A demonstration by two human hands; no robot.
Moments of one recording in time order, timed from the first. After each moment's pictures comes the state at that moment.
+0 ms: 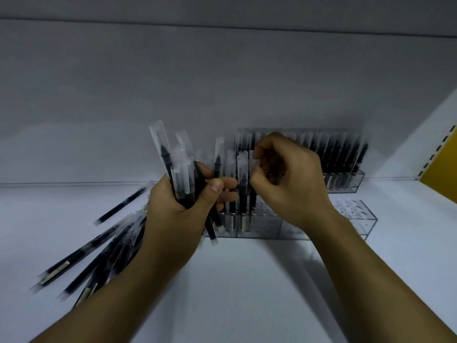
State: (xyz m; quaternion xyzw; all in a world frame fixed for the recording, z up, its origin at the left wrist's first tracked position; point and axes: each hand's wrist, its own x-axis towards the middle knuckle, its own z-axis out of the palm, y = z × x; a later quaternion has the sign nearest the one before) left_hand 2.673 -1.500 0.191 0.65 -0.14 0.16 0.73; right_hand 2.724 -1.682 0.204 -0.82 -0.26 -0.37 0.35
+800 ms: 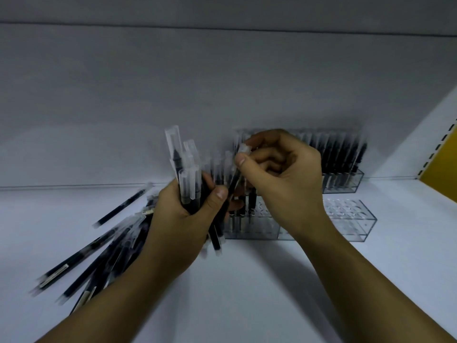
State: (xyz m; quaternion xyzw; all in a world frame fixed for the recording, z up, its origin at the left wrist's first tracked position) left_hand 2.670 -1.503 0.189 0.70 -0.14 0.17 0.68; right_hand 2.705 -1.657 0.212 -0.69 -0.19 -0.29 0.63
